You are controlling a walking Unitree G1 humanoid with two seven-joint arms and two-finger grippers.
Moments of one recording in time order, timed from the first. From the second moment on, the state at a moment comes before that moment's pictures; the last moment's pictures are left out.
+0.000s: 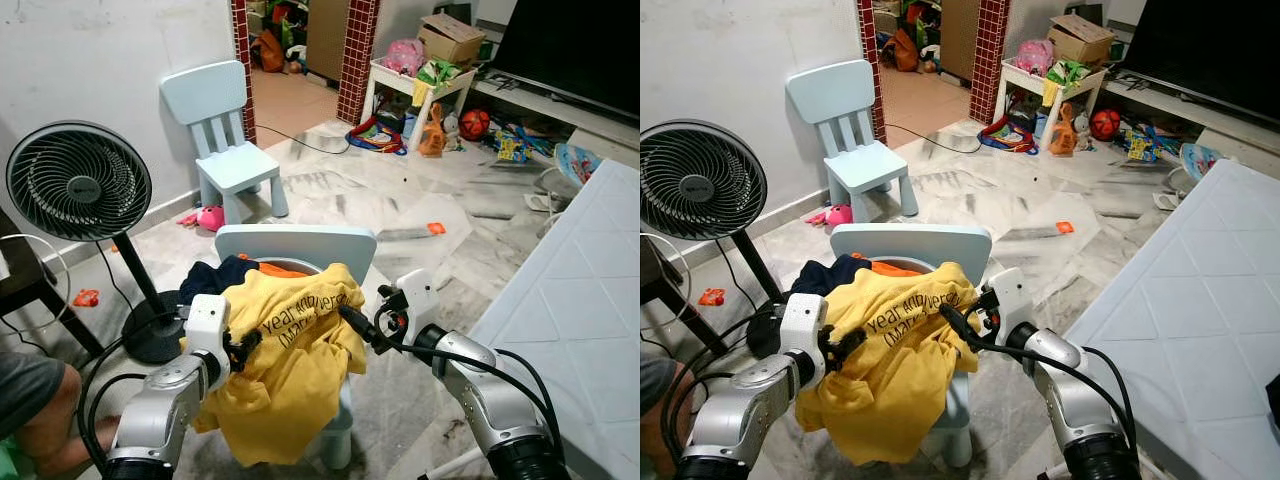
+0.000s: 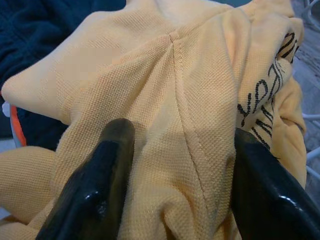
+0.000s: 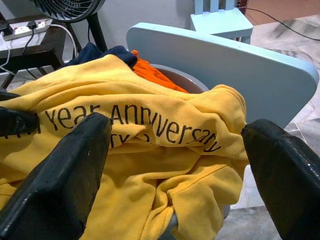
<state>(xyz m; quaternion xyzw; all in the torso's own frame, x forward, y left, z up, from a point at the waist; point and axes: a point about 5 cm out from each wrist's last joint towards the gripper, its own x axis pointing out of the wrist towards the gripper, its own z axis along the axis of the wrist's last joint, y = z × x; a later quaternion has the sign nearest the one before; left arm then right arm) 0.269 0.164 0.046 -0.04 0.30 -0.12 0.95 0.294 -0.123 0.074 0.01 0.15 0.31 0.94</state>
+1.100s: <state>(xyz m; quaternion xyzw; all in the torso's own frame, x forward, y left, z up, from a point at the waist) 0.292 0.152 0.062 -0.04 0.27 -0.13 0.95 0.294 -0.123 0.074 0.01 0.15 0.31 0.94</state>
